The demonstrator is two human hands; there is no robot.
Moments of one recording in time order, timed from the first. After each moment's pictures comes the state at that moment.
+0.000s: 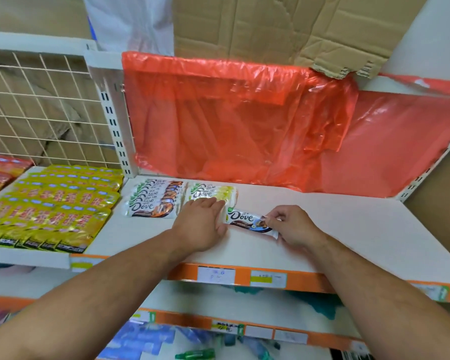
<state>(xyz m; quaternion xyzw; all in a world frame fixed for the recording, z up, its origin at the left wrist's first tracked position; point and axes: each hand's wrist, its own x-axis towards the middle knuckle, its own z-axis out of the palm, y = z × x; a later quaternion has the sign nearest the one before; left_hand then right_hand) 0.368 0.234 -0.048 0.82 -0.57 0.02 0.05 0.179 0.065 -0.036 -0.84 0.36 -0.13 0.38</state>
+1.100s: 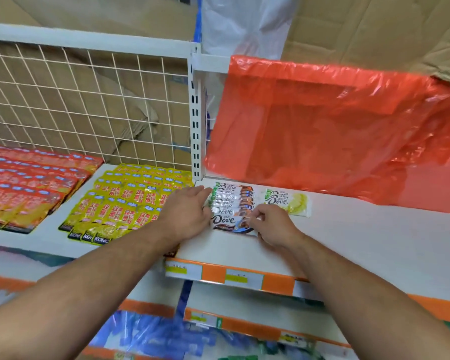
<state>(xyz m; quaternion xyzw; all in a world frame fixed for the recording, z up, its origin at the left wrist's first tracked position) 0.546 0.378 -0.038 0.85 -0.51 0.05 0.11 0.374 0.211 -0.046 -0.89 0.29 -0.11 0.34</state>
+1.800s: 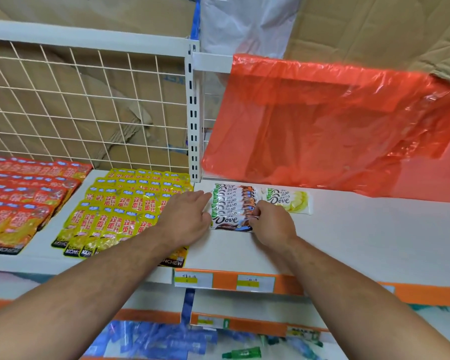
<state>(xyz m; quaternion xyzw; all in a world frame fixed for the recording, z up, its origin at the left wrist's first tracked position) 0.570 0.386 -0.040 0.82 -0.55 0.02 0.12 0.401 0.233 -0.046 -0.88 0.42 -0.11 0.19</state>
